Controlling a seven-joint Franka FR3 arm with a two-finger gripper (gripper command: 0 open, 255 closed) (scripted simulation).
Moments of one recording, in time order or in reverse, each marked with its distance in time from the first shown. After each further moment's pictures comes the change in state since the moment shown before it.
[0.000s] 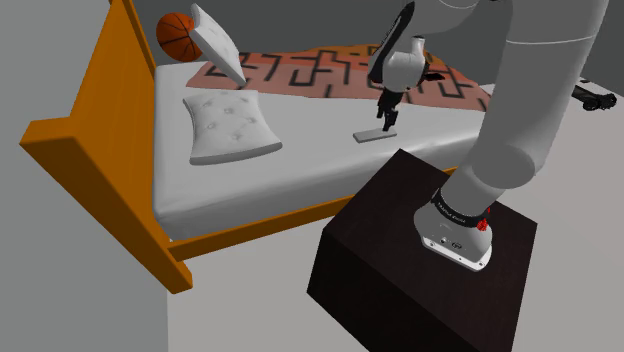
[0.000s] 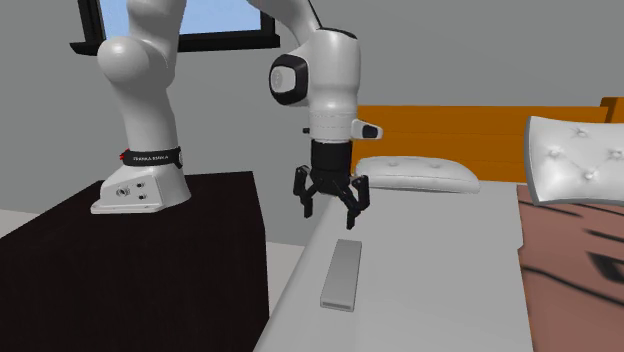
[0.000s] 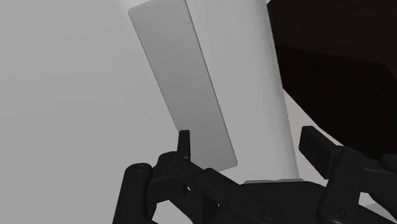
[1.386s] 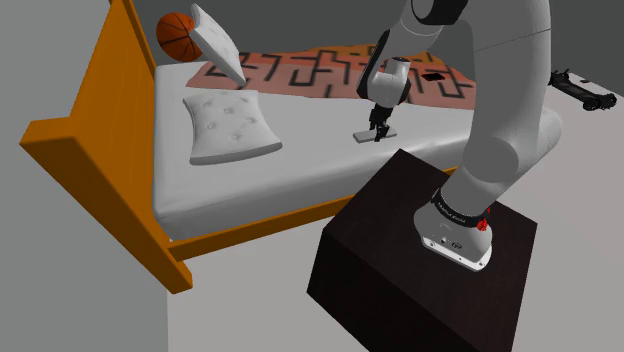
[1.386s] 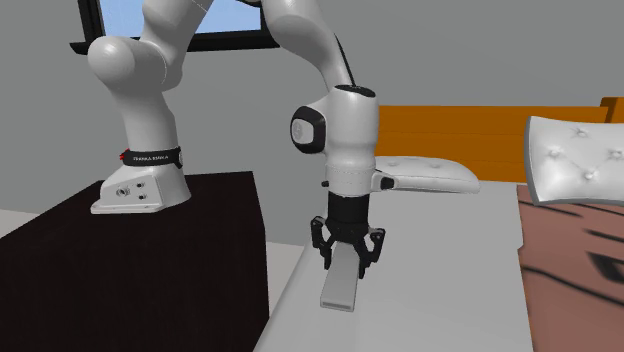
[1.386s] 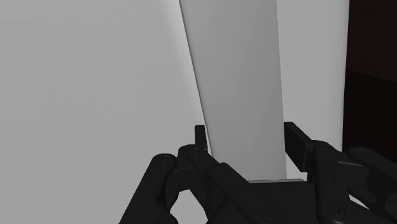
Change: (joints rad) arm -0.220 0.297 0.226 0.208 0.179 0.089 -0.260
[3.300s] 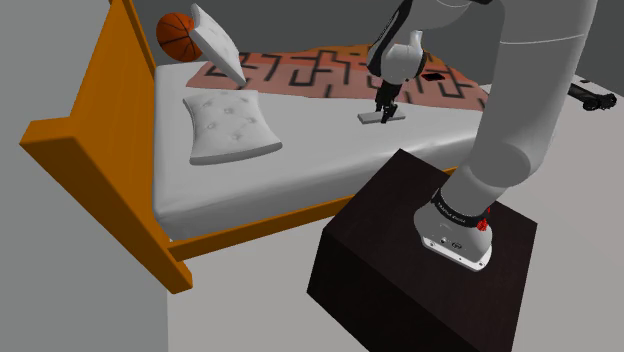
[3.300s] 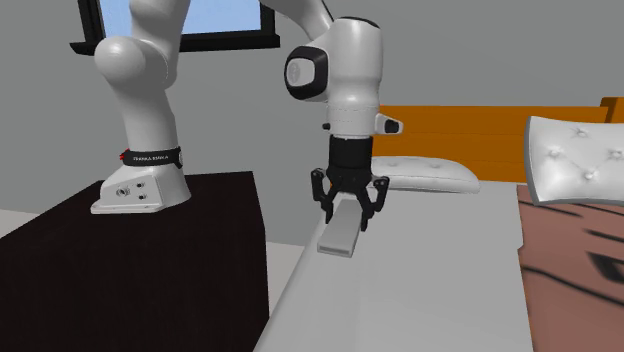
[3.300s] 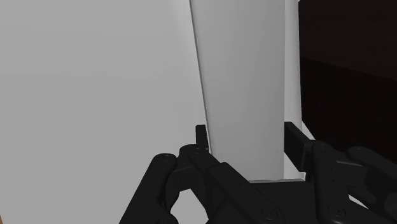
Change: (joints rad) arm 0.162 -0.248 -0.203 -0.083 -0.203 -0.163 0.149
